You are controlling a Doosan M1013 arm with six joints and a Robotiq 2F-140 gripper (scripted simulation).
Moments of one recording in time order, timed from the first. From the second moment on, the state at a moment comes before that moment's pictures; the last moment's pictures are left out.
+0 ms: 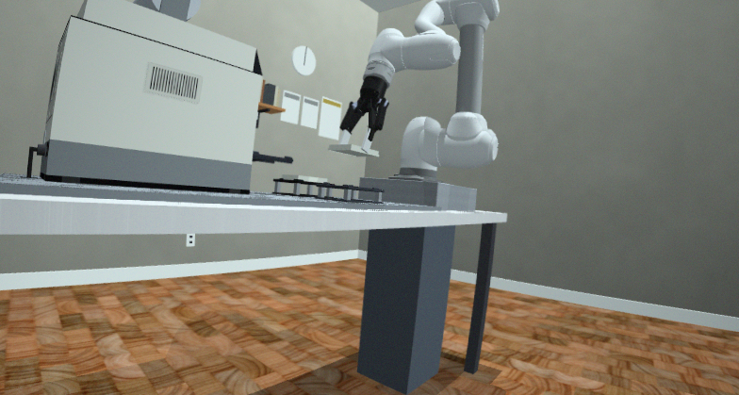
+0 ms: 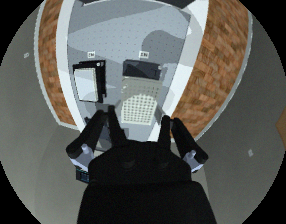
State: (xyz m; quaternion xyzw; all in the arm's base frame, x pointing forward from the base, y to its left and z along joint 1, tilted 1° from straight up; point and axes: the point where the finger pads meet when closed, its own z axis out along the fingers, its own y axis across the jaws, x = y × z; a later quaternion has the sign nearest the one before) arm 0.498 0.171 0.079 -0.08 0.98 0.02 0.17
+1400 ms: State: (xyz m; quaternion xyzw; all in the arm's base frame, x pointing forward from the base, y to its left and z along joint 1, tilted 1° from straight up) arm 0.511 0.164 0.097 -0.08 0.98 0.02 0.17
